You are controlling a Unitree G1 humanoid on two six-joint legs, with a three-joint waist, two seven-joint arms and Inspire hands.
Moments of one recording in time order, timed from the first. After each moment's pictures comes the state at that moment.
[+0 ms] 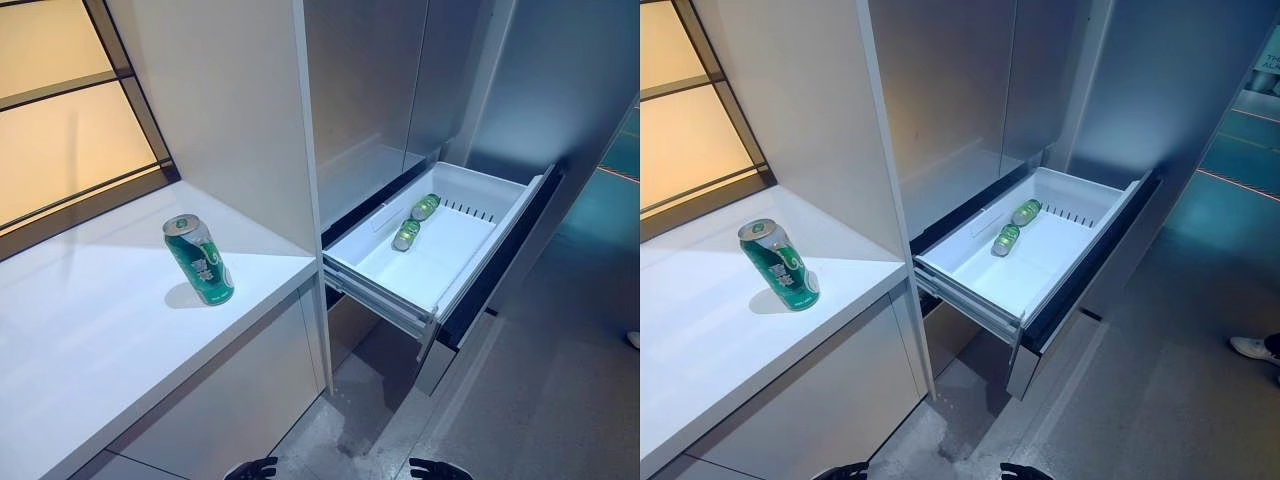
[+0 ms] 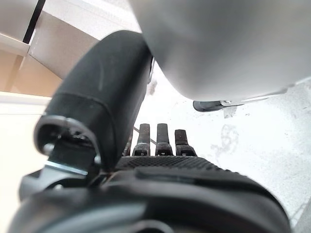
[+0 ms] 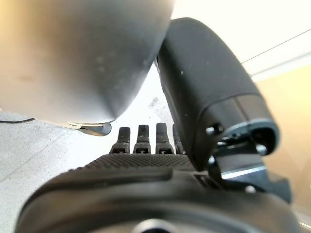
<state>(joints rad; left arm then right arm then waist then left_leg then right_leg) 0.03 0.21 -0.26 1.22 -0.18 -0.08 -0.15 -0.02 -0.23 0.18 1.31 0.12 -0.10 0.24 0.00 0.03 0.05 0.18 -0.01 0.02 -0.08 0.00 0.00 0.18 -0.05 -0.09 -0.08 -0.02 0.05</state>
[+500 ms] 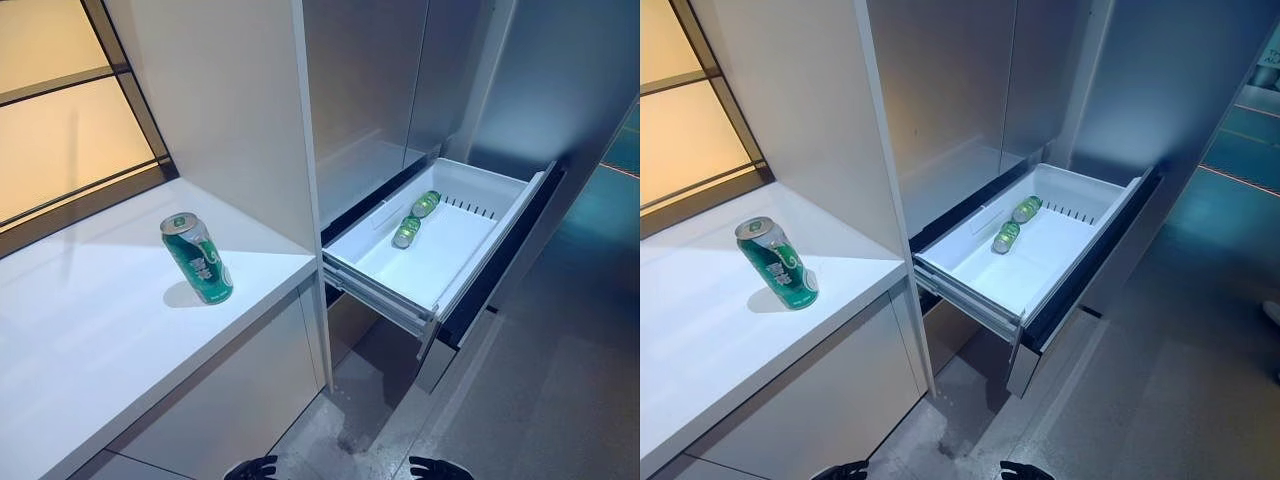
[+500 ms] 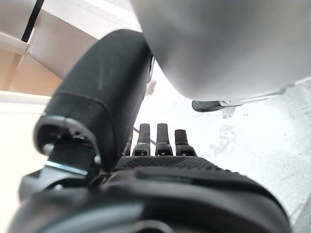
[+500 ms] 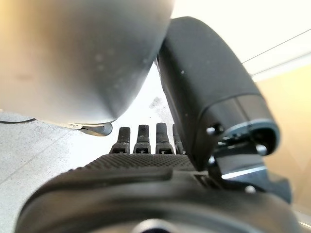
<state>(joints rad) 0.03 0.21 -0.25 1.22 -0.20 -0.08 -0.15 -0.03 -0.23 0.18 1.31 0.12 -0.10 0.24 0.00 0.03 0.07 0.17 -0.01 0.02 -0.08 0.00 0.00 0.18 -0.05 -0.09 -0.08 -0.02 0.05</state>
